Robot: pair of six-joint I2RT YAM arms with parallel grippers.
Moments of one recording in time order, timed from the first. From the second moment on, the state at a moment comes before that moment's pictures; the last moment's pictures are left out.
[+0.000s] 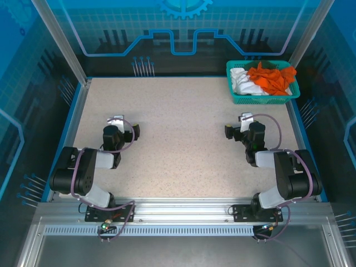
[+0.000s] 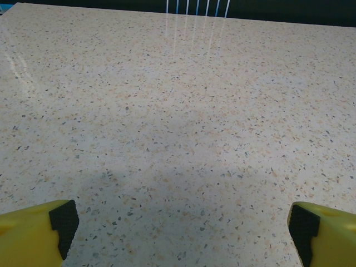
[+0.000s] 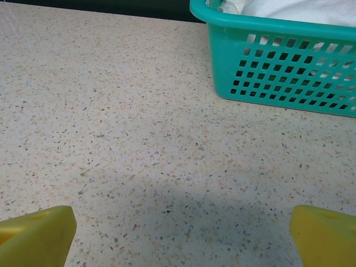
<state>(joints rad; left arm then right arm) -0.02 1.55 0.37 0.79 -0.03 -0.11 0.06 1.50 0.42 0.67 -0.03 -0.07</state>
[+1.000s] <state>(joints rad) -0.36 0.85 0.66 0.28 -0.33 -0.45 0.01 0.55 0.63 -0.39 0.21 0.40</state>
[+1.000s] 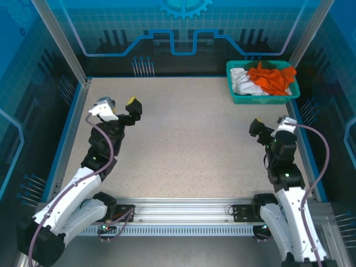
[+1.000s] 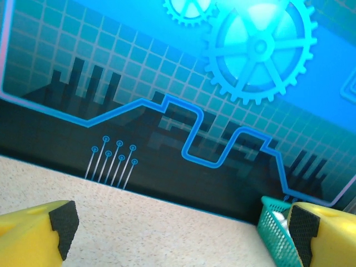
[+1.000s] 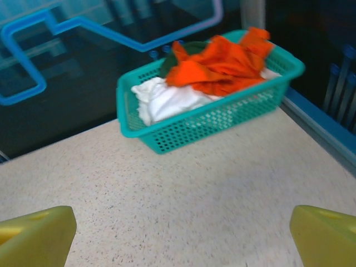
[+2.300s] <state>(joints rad) -0.51 1.79 1.06 0.38 0.05 -0.45 -0.15 2.23 2.03 -0.66 0.25 0.66</state>
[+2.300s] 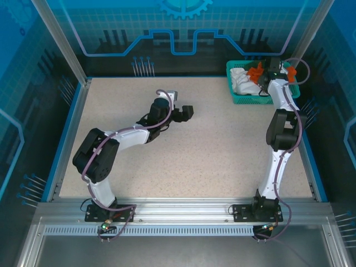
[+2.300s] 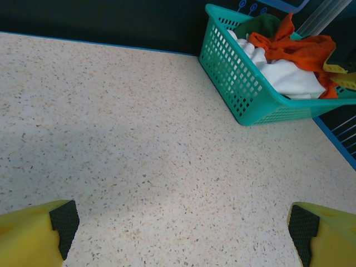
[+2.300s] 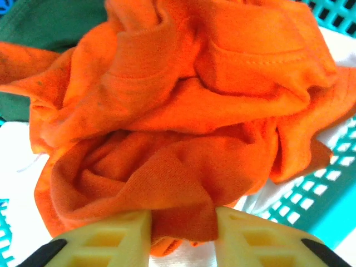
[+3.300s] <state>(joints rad) -0.53 1.85 1.10 0.38 0.11 -0.45 0.15 1.91 1.99 -0.38 0.51 0.26</state>
